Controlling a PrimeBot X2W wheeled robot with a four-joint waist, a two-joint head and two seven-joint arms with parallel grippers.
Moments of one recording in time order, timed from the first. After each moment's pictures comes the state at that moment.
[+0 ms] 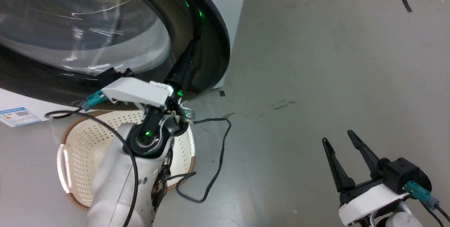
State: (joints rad) left arm -0.63 0.05 -0.23 0.40 -1.68 -0.11 0.09; right arm -0.13 -0.16 0.13 0.22 0.19 0.13 -0.25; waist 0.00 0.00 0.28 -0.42
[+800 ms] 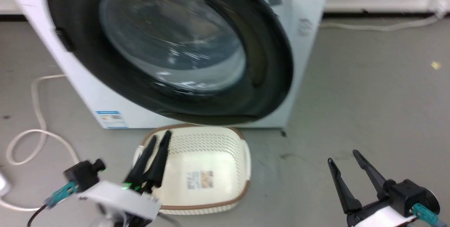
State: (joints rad) left arm -0.16 0.34 -0.41 0.08 -1.21 -0.13 -0.21; right arm -0.02 -0.20 0.14 0.15 0.19 0.13 -0.26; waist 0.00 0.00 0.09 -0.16
